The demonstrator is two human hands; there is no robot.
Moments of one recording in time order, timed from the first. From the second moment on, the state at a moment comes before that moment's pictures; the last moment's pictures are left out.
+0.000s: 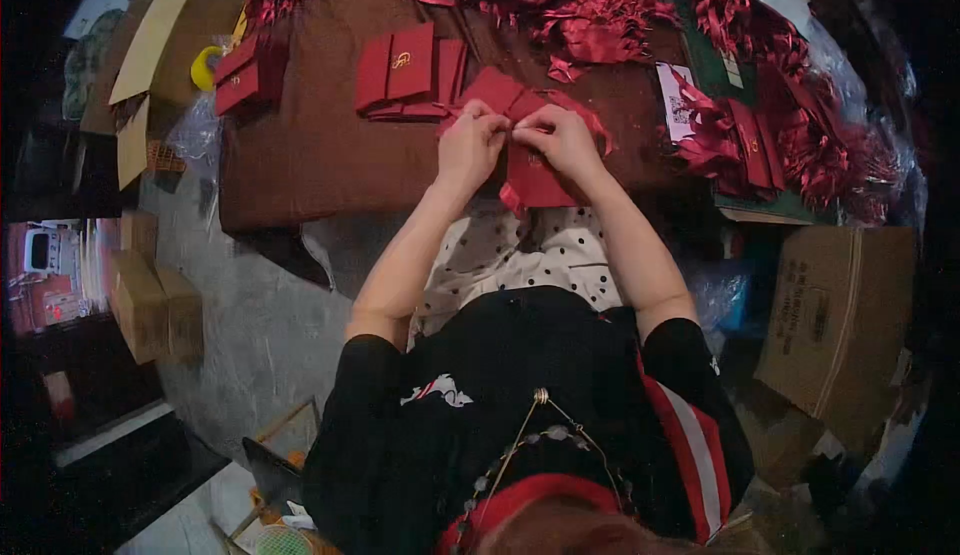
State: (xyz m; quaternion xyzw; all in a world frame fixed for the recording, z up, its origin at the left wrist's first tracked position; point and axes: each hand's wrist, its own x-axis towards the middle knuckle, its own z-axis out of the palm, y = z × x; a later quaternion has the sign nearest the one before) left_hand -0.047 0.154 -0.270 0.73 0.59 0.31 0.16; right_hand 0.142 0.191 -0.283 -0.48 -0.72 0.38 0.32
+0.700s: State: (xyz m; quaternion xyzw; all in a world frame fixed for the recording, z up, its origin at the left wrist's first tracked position) left_hand -0.010 0.085 -0.256 0.72 0.62 0.30 0.07; right_hand 0.148 0.173 -0.281 -0.43 -0.82 0.18 0.32
